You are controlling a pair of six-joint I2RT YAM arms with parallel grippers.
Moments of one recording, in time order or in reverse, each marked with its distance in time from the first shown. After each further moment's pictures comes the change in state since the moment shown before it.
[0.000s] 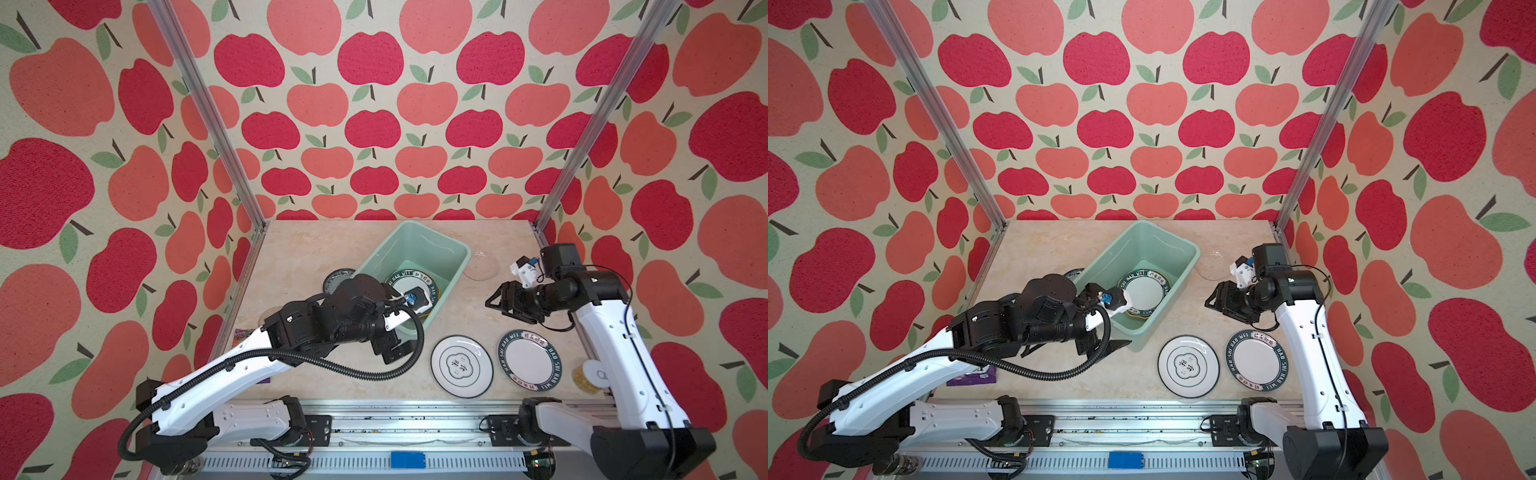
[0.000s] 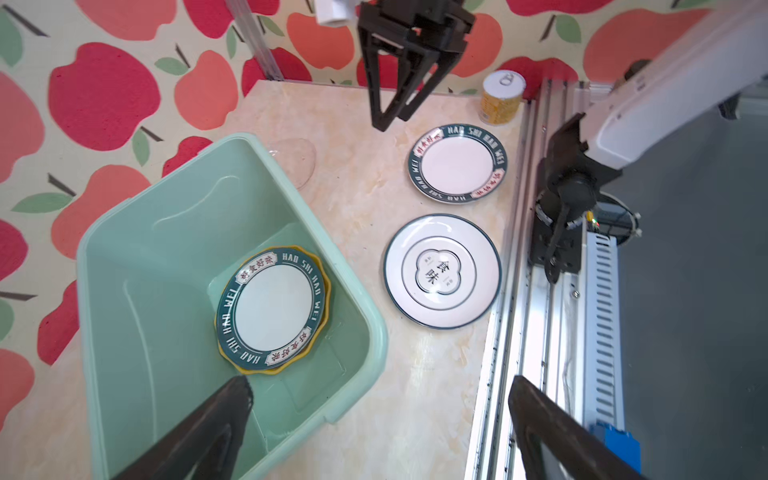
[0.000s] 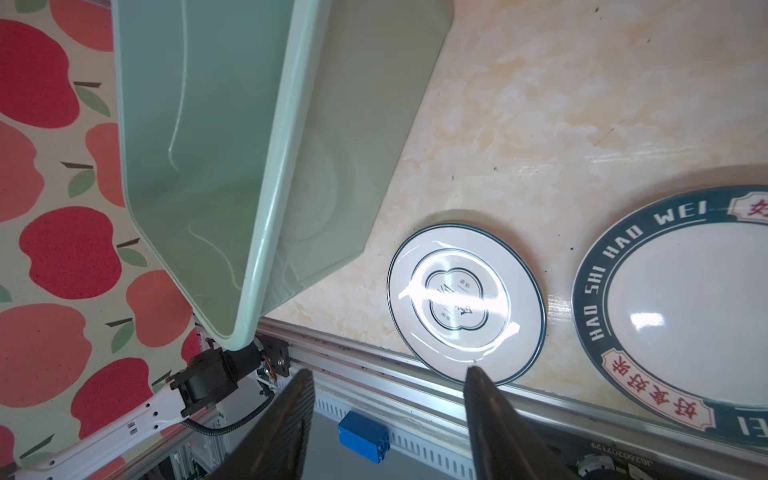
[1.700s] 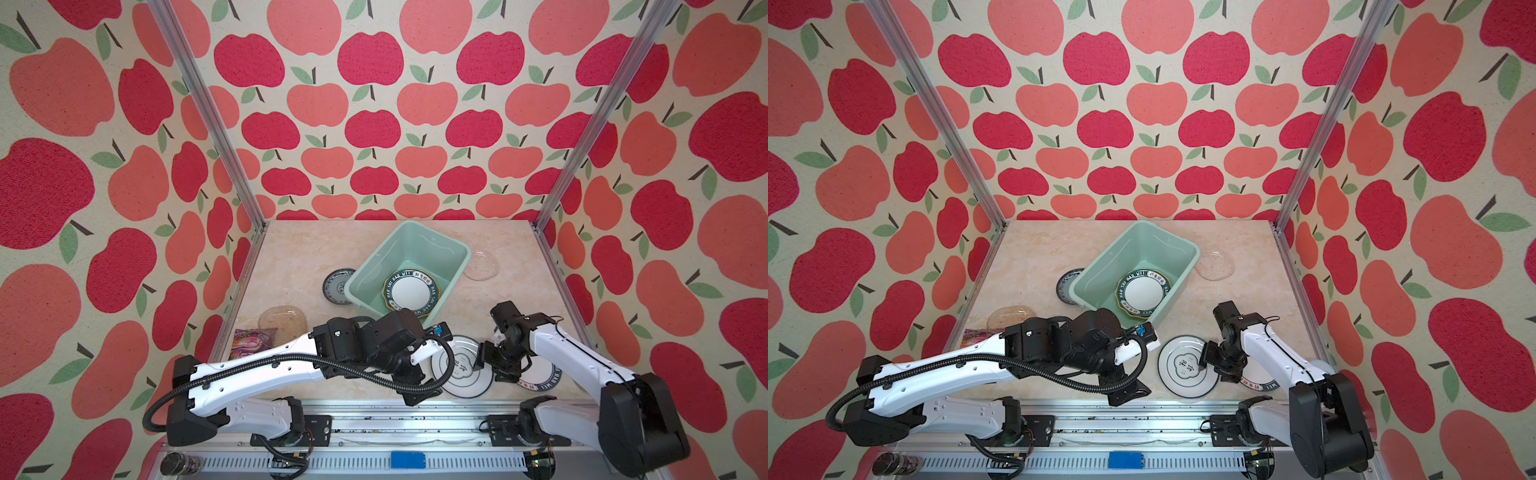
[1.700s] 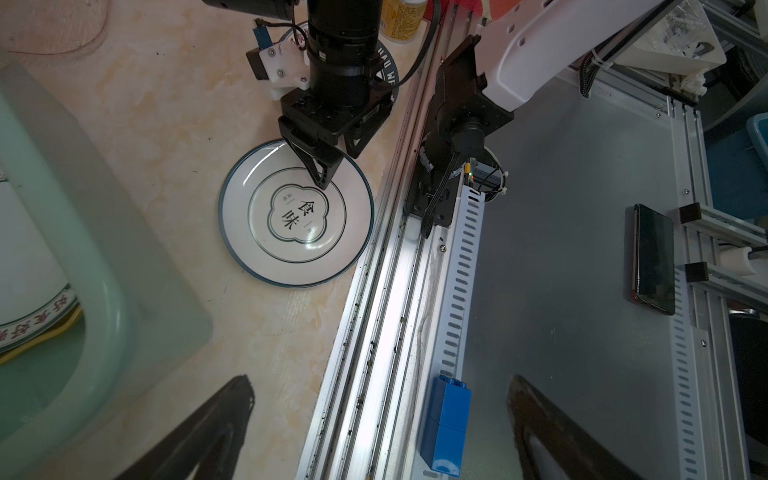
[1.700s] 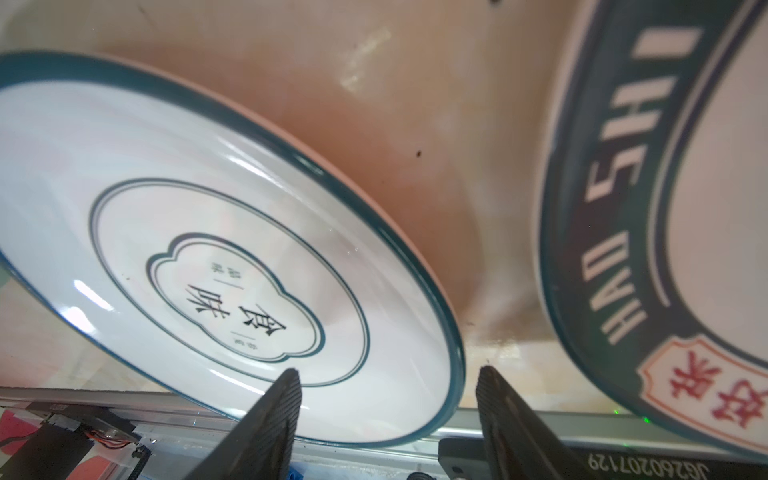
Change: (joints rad) left arm -0.118 0.110 -0.143 0.073 0.168 -0.368; right arm 0.196 0.048 -0.640 0.355 0.200 0.285
